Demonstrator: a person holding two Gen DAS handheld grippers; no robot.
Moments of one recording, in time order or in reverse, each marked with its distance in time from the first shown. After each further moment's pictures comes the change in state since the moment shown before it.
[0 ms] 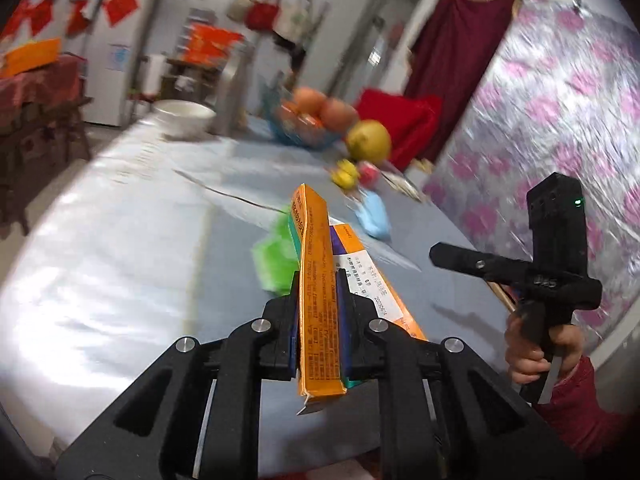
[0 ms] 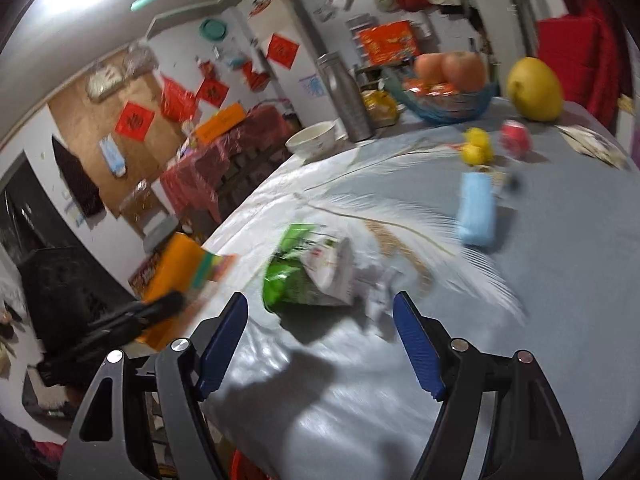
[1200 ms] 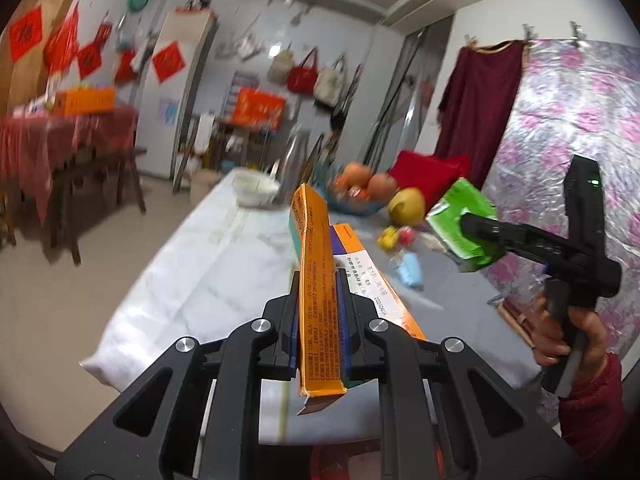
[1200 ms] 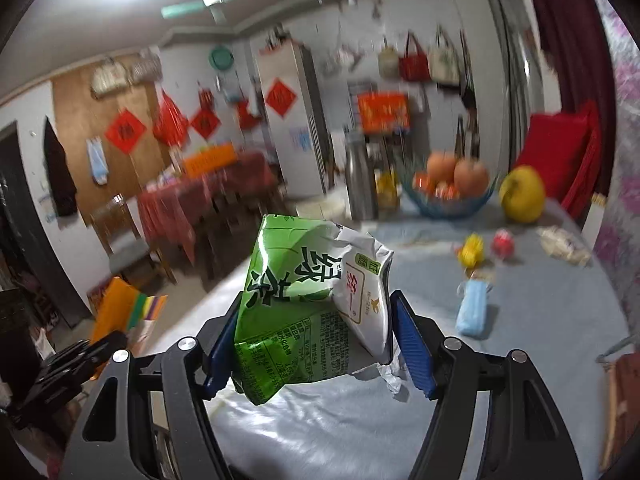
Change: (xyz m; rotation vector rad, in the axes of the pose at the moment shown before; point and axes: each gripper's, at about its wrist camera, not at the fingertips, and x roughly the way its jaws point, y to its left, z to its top) left arm -0.123 -0.002 0.003 0.030 -0.231 0.141; right arm -0.074 0.103 0.022 -0.141 -0.261 -0.160
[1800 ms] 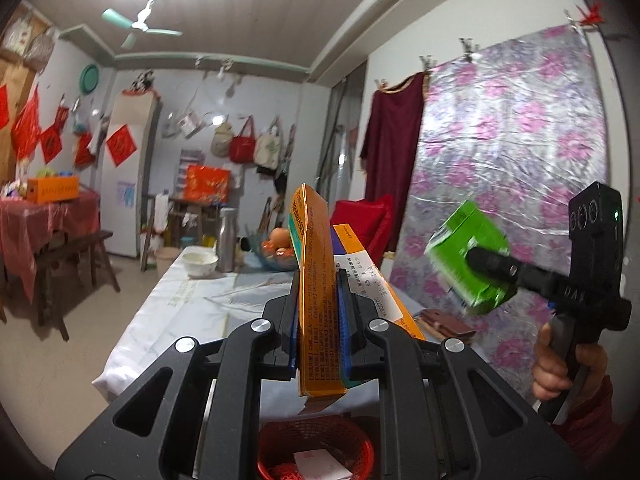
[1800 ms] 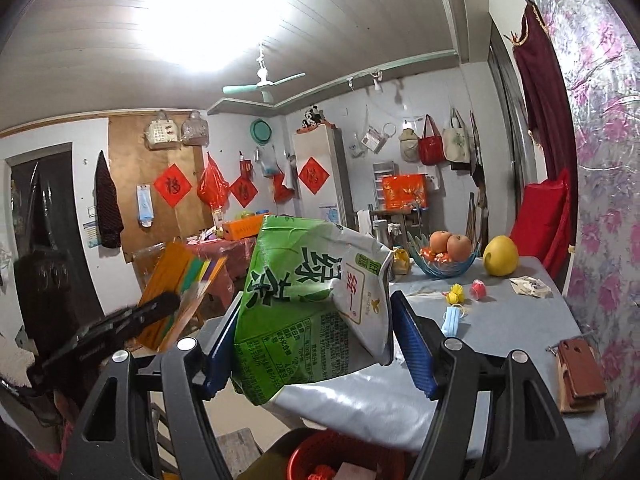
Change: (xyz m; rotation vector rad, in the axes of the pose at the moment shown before) left arm -0.144 -0.122 -0.012 0.186 -0.200 -0.139; right arm -0.232 0.033 -0.067 -0.059 -0.265 0.077
